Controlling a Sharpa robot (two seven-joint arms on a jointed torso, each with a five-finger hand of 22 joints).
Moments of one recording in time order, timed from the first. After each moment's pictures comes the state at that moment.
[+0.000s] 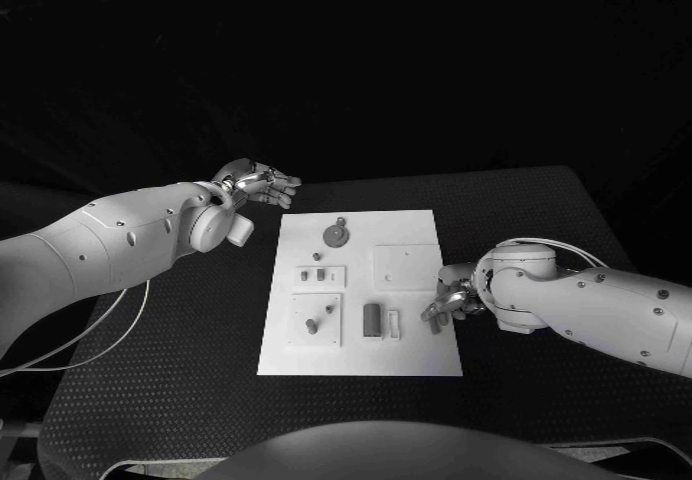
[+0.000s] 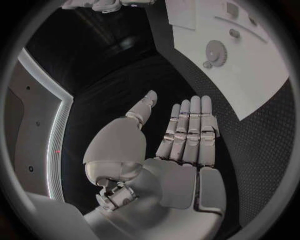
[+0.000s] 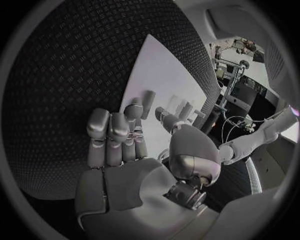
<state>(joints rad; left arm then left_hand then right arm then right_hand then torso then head) 1.21 -0.67 -0.11 0.96 -0.32 -0.12 0.19 1.01 -0.03 0.34 -0.28 0.06 0.86 0.18 0.35 0.38 1.05 0.14 0.24 0.08 0.94 0.12 0.42 0.56 0.04 0.96 0.02 0.08 0.92 1.12 -0.73 -0.12 1.46 -1.34 0.25 -0.52 0.69 -0.11 0.60 -0.10 0.08 1.10 0.05 0.26 0.73 1.31 -0.04 0.74 1.07 1.32 -0.15 1.22 1.11 0.19 1.18 -0.10 1.19 1.31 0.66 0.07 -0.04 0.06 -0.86</state>
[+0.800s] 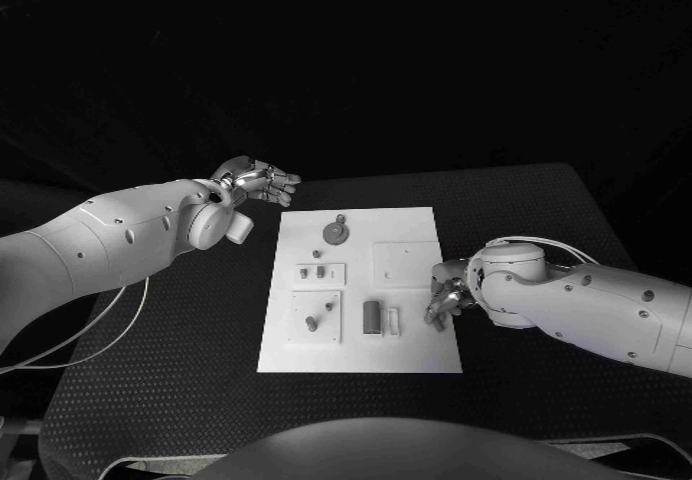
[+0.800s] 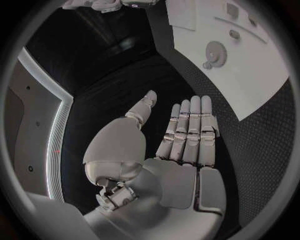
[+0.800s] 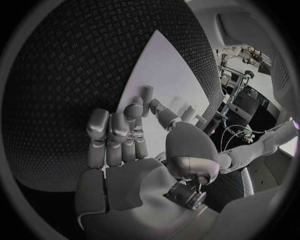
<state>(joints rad) 1.21 -0.67 -0.11 0.96 -0.32 -0.11 0.19 1.01 -0.03 0.34 -0.28 0.06 0.86 0.18 0.35 0.38 1.05 0.14 0.24 0.08 0.94 0.12 0.42 0.56 0.04 0.96 0.02 0.08 0.92 1.12 -0.71 -0.14 1.45 -1.43 0.25 -0.51 0.87 -0.07 0.60 -0.28 0.08 1.11 0.05 0.26 0.74 1.31 -0.04 0.74 1.06 1.32 -0.15 1.22 1.09 0.19 1.18 -0.09 1.19 1.31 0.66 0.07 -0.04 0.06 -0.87</state>
